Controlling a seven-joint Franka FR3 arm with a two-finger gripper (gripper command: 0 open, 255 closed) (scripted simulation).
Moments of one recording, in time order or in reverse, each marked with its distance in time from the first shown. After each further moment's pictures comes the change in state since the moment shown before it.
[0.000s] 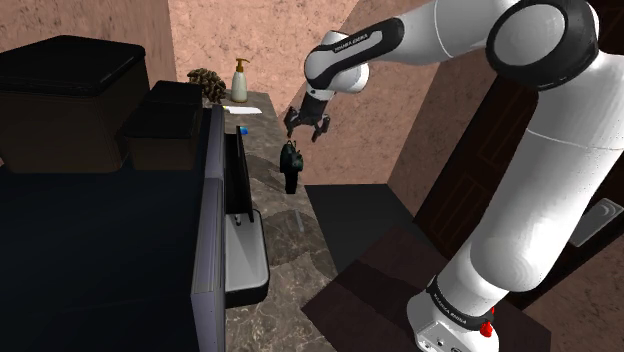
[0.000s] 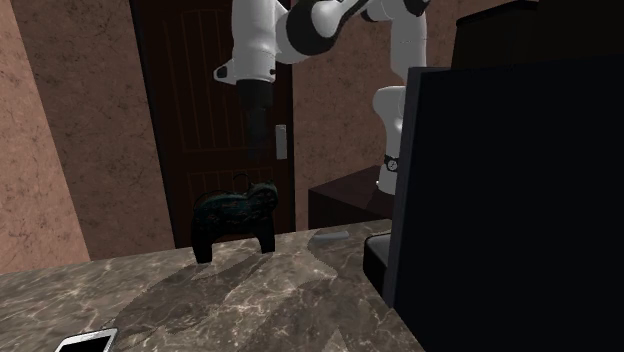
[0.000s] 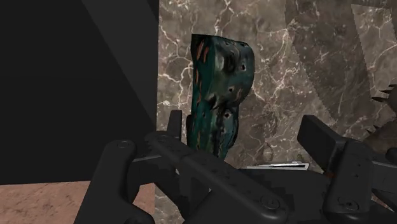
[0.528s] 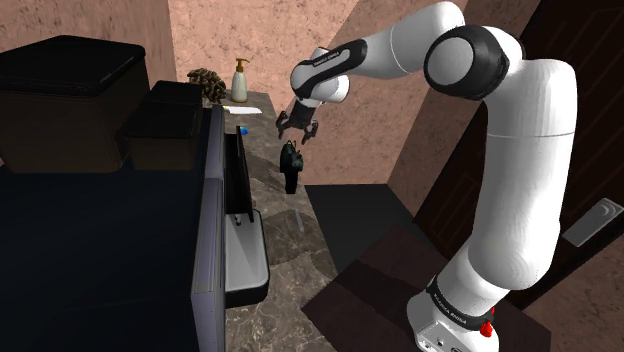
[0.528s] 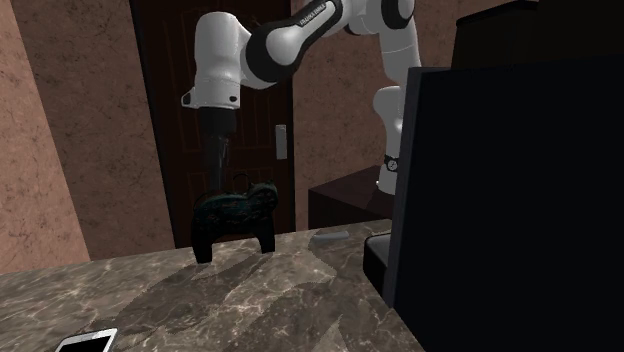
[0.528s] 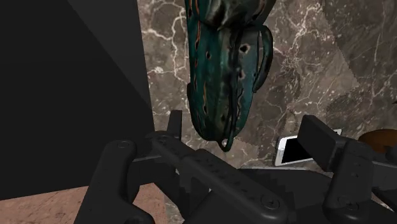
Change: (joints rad) arm -0.038 0.273 -0.008 0.251 0.074 0.050 0.040
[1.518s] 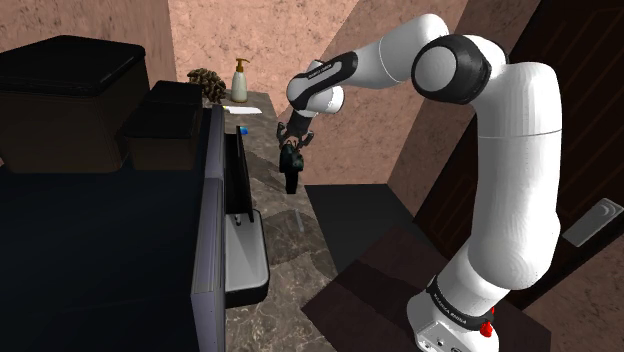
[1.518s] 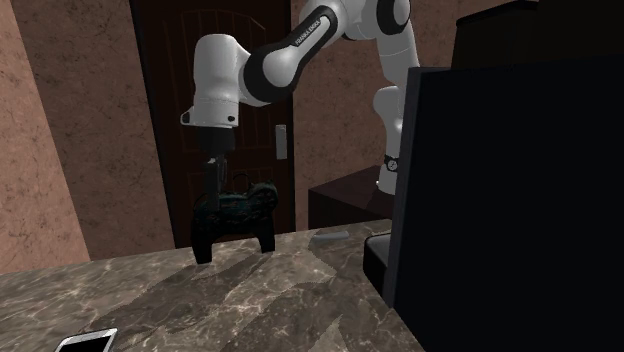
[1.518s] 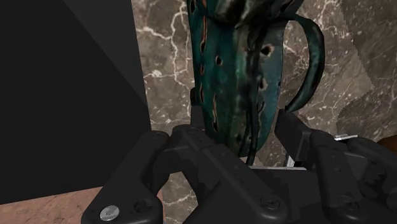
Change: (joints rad) arm -0.005 0.073 0.009 0.011 0.019 0.066 -0.010
